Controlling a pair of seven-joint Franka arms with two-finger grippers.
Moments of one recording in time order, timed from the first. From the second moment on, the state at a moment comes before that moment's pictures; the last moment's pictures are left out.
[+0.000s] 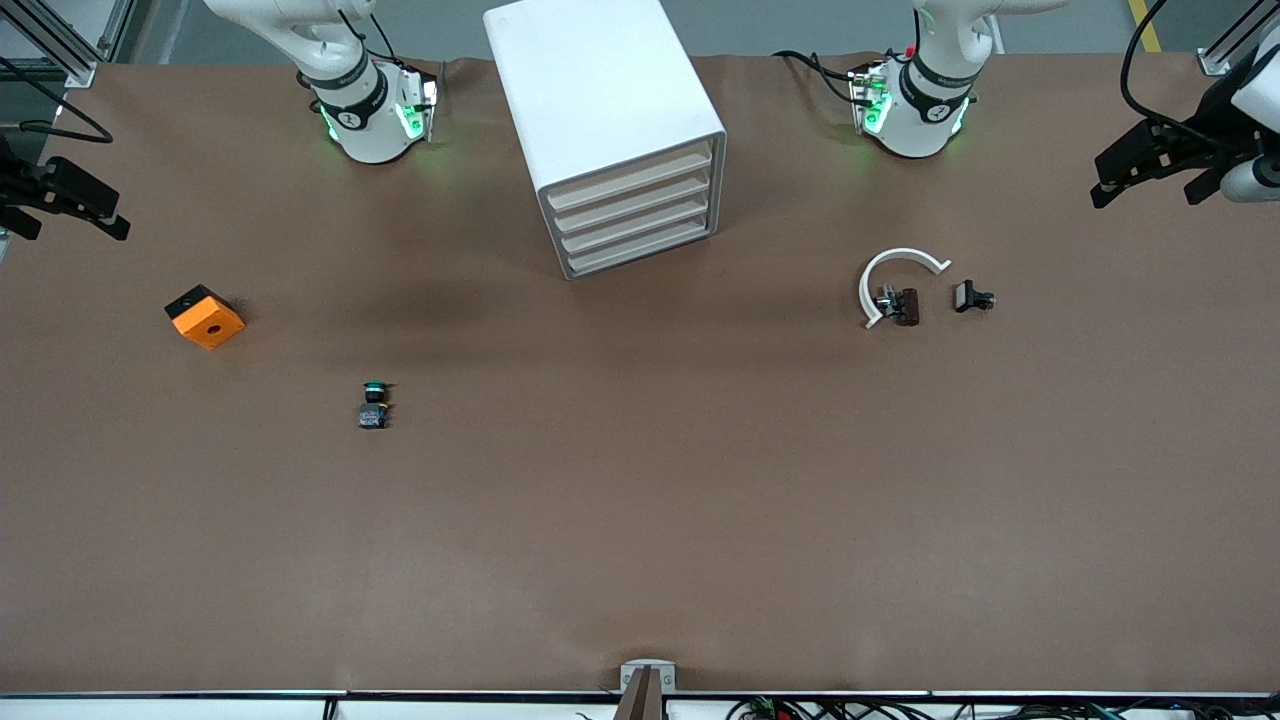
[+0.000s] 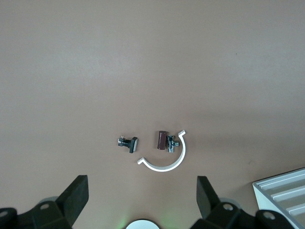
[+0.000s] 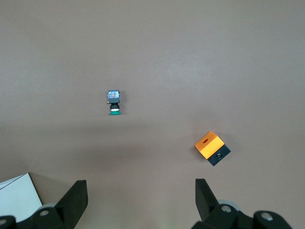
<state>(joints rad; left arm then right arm) 0.01 -0.15 -0.06 -1.64 -0.01 1.49 -0.08 -0.01 -0.14 -0.08 -1.70 0.00 1.57 -0.07</state>
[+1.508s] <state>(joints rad) -0.24 0.37 -0.09 -1.51 -0.07 1.56 -0.70 0.02 0.12 -0.06 -1.66 0.00 1.65 -0.07</state>
